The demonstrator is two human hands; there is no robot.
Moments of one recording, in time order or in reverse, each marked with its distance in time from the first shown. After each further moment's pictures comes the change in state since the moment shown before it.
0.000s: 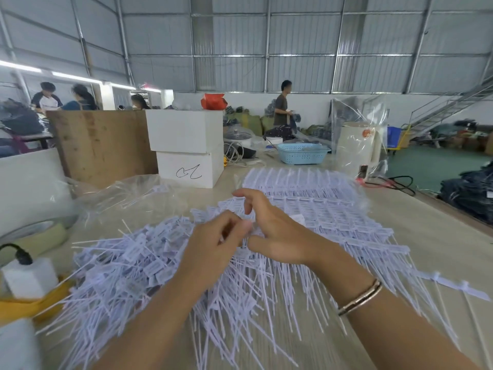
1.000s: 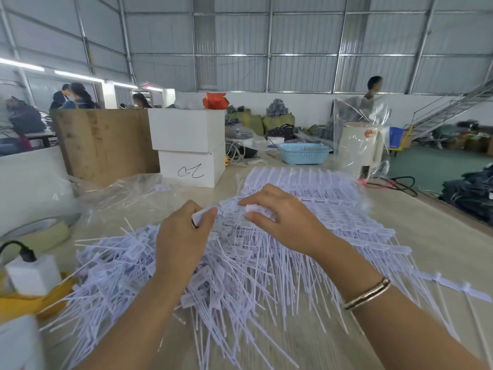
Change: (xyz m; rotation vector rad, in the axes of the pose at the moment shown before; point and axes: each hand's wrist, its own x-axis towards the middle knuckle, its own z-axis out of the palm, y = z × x) left_hand 0.007 -0.025 -0.026 0.350 0.377 -0.107; right_hand 0.005 0.003 -0.008 -0.131 0.243 -0.036
